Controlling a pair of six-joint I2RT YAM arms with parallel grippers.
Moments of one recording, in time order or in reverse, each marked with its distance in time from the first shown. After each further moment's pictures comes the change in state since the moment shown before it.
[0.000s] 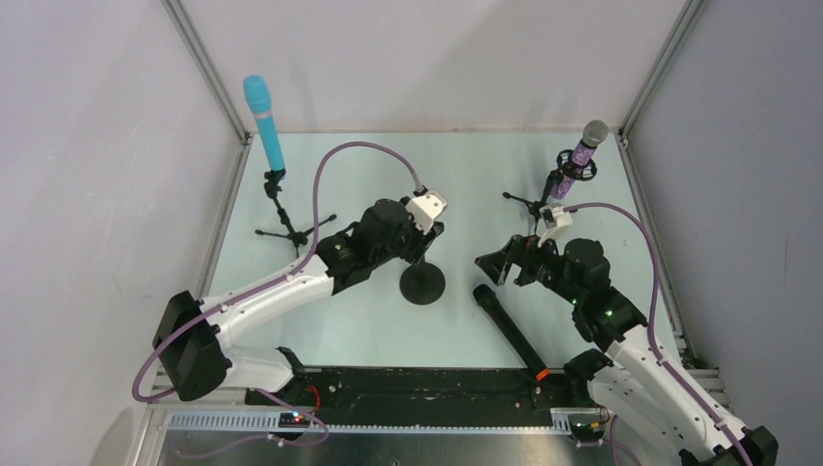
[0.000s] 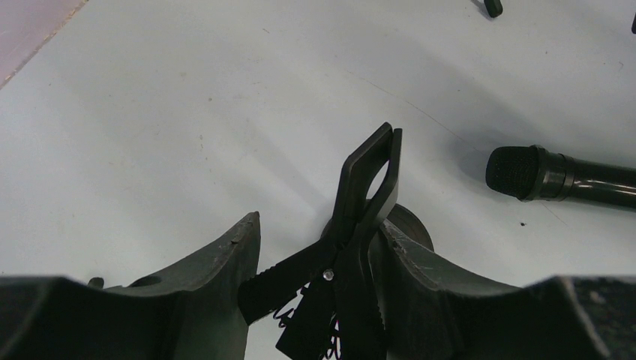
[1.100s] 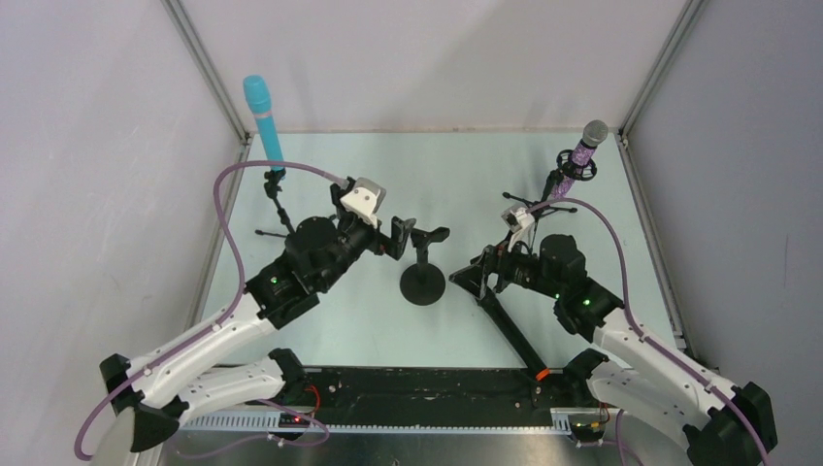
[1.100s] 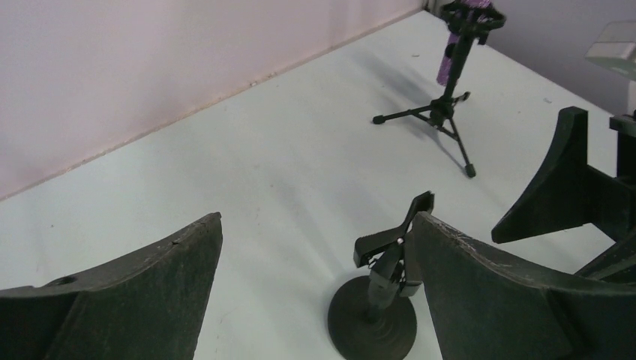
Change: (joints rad) left arm -0.021 -0.393 -0.094 0.133 -0.143 -0.082; right arm 0.135 0.152 0.000 0.182 -0.167 -0.050
